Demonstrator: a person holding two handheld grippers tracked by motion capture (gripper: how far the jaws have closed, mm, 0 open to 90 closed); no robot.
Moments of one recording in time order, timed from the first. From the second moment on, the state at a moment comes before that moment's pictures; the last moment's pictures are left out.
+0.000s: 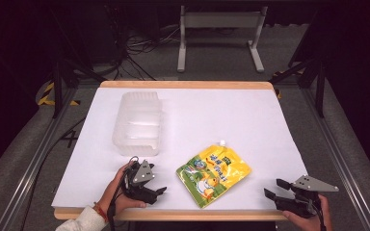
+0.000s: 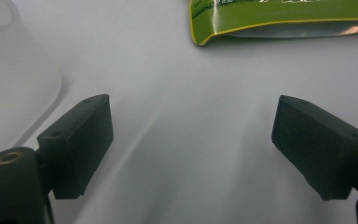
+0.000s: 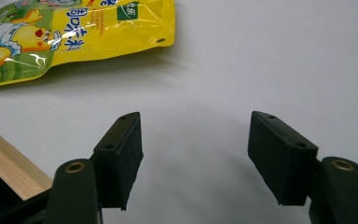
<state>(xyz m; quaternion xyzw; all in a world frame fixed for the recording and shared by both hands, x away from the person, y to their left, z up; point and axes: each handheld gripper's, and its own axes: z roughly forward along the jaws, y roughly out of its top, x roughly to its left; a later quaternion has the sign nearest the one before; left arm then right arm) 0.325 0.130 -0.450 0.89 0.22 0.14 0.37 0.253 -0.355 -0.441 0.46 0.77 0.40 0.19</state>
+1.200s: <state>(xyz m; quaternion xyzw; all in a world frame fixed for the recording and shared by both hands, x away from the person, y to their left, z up) 0.340 0.108 -0.446 0.88 0.22 0.06 0.41 0.288 -0.286 -0.443 0.42 0.80 0.42 0.07</state>
